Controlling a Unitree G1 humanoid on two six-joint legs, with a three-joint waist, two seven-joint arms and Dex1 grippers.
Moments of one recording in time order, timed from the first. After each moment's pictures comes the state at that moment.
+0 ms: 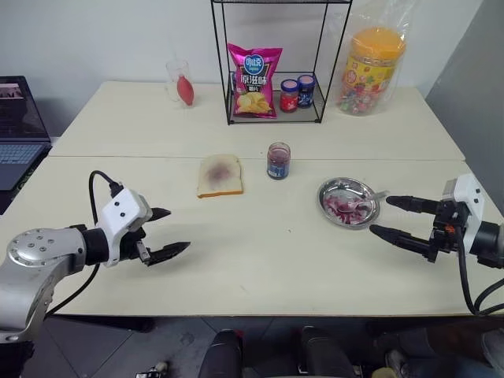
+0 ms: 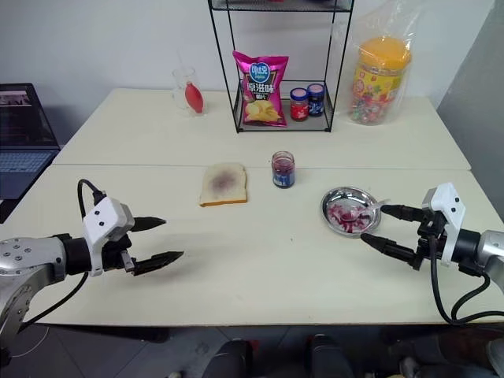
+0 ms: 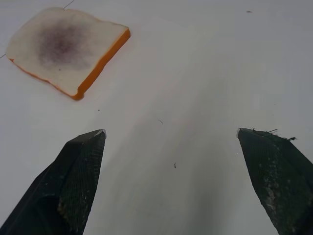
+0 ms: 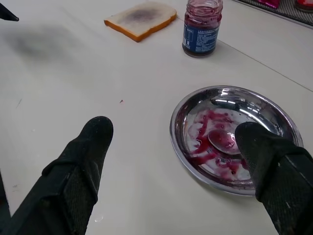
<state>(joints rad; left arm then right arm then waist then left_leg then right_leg) 0.01 0.99 0.26 -0.35 -0.45 0.53 -0.98 -0.03 -0.94 -0.34 -0.33 0.65 0.59 1.00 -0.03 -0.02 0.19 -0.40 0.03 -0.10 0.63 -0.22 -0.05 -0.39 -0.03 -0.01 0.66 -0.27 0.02</state>
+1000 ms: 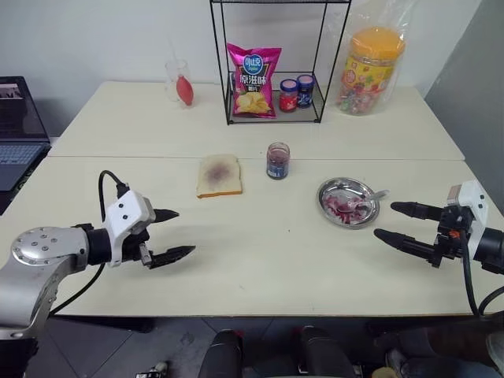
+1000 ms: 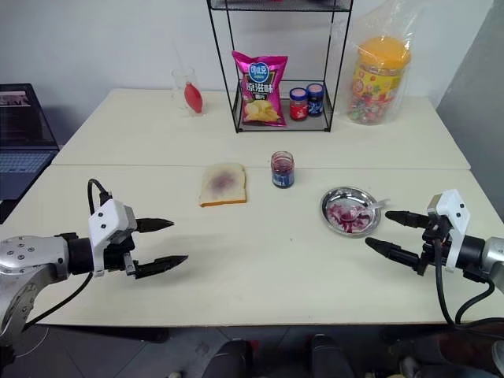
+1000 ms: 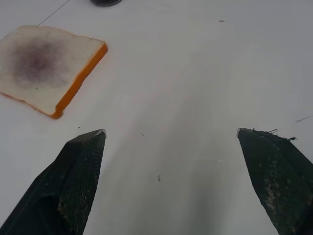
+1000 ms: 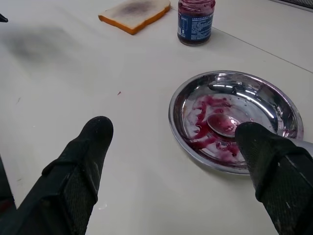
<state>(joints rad) -0.02 0.98 0.24 -0.31 -0.44 0.48 -1.03 0.01 -0.93 -0.37 -0.32 0.65 0.59 1.00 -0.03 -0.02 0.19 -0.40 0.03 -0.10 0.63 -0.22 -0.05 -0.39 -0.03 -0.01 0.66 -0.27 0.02</state>
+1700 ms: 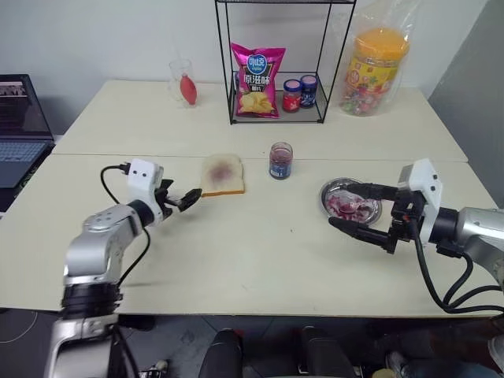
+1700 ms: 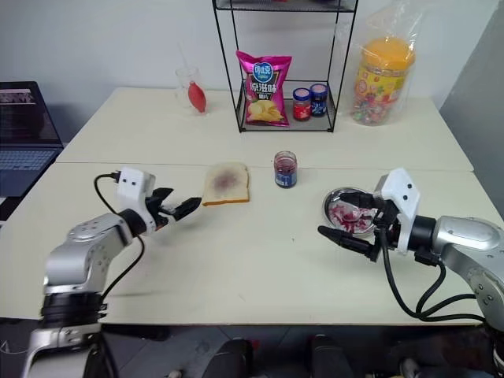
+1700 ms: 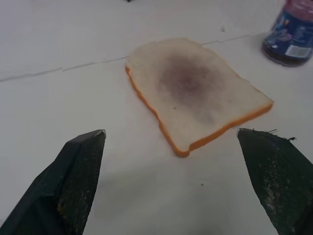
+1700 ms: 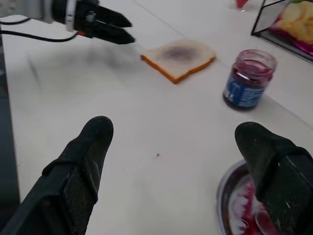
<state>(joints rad) -0.46 0.51 0.20 0.14 -0.33 0.66 -0.53 -0.25 -0.88 -0.17 -0.60 0.74 0.82 0.77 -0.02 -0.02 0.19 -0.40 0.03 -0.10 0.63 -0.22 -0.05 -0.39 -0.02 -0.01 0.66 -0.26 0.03</state>
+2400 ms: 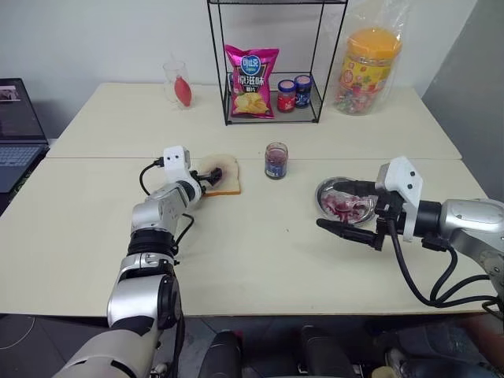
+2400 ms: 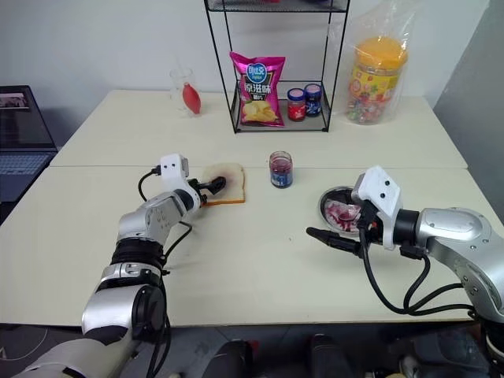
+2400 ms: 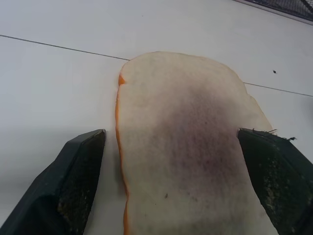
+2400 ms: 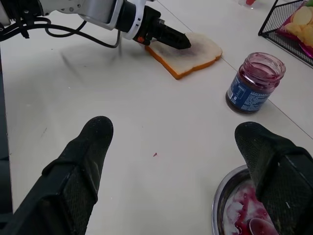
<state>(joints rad) -0.83 0.30 0.27 0.72 -0.30 0.52 -0.25 -0.34 -0.89 -0.08 -0.61 0.68 0.82 0.76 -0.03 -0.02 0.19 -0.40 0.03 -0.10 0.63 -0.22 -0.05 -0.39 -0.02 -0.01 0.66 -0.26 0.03</state>
